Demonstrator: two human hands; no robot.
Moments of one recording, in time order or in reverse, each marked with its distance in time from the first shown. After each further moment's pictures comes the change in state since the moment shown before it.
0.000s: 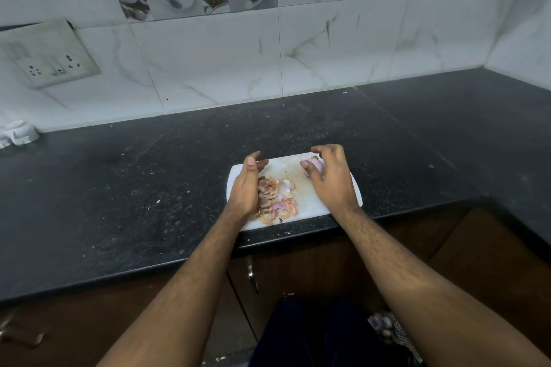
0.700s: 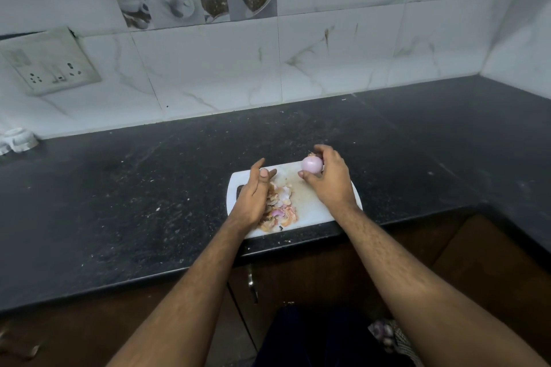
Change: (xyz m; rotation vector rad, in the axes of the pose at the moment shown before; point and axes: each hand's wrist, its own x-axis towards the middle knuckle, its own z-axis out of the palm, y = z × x) left_hand 0.000 -0.004 0.001 0.119 -0.113 0.033; right_hand 0.017 -0.007 0.003 0.057 -0.024 0.102
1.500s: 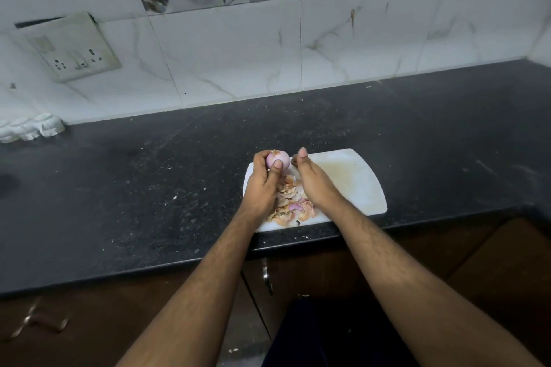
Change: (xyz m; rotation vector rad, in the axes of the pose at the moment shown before) left_hand 0.004 -0.005 -0.005 -0.030 0.188 0.085; right_hand -0.016 -0.041 0.038 0.332 -0.474 0.252
